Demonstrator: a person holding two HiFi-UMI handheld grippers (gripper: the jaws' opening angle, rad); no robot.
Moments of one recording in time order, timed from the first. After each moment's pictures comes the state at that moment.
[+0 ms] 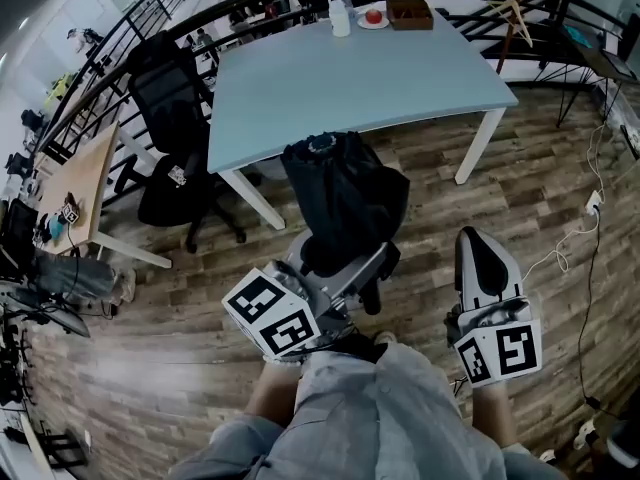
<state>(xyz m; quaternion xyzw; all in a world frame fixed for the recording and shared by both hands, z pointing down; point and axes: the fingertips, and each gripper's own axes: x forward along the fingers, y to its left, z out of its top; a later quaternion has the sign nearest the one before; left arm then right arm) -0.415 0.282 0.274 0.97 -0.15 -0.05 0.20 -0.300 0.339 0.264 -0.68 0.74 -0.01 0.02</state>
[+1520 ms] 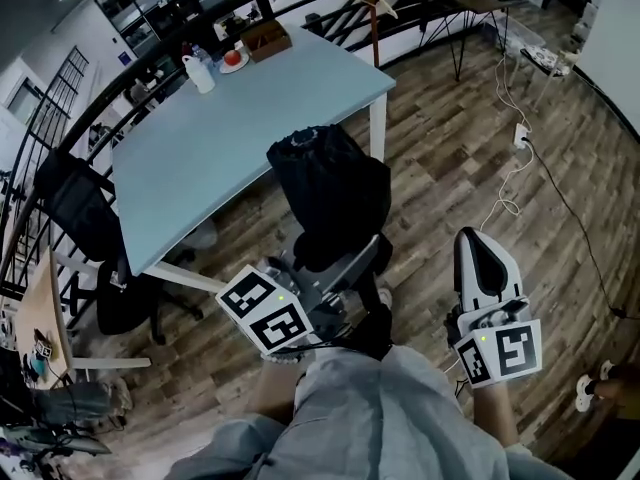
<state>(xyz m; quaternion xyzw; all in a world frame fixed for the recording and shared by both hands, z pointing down) -0.208 0.304 0.275 0.97 0.05 -0.03 0.22 -0.126 0.414 0.267 -0.82 0.58 0.01 0.01</state>
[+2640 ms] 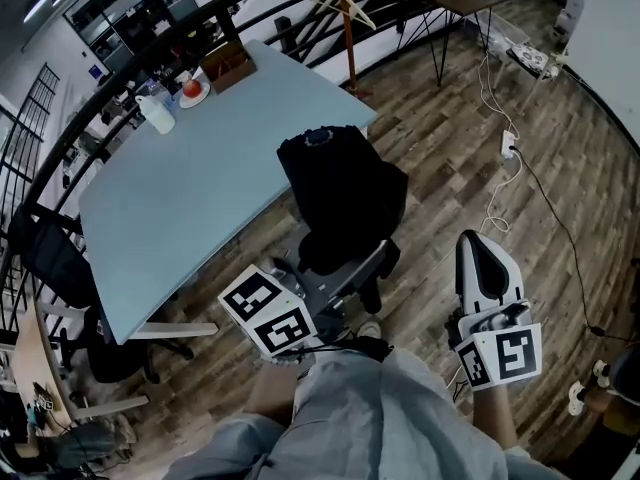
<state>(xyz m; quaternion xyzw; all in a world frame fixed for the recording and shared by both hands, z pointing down) -0.037 0.196 0.280 0.97 0.11 -0.02 0.23 0.032 0.304 0.272 -0.84 0.54 0.00 -0.02</state>
